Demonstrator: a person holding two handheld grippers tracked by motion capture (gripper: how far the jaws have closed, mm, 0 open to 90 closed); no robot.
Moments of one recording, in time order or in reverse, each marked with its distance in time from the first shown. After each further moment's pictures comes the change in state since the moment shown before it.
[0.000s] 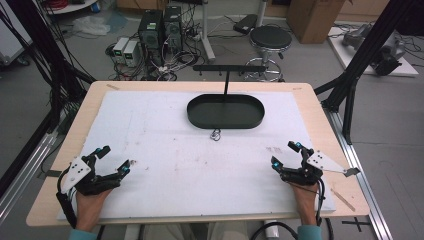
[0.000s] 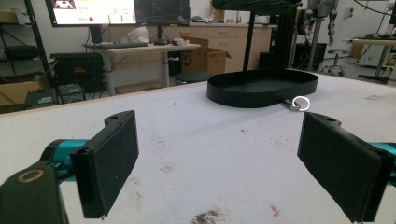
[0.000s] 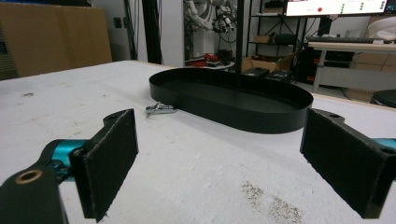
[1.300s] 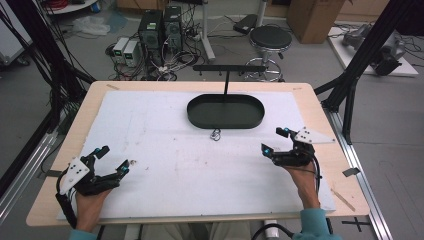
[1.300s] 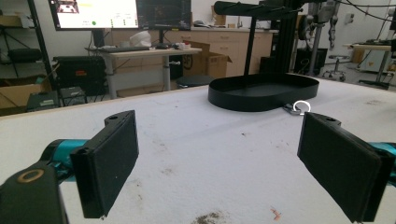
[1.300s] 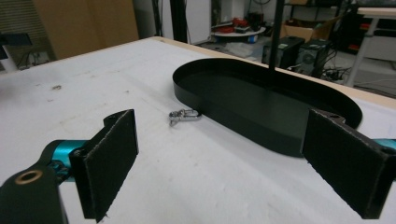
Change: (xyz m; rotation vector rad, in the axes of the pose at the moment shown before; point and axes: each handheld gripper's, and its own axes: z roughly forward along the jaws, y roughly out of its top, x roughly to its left) left arm 0.001 0.000 -0.002 -0.017 0.004 -0.004; right arm 0.001 0.061 0.046 0.186 0.131 -0.001
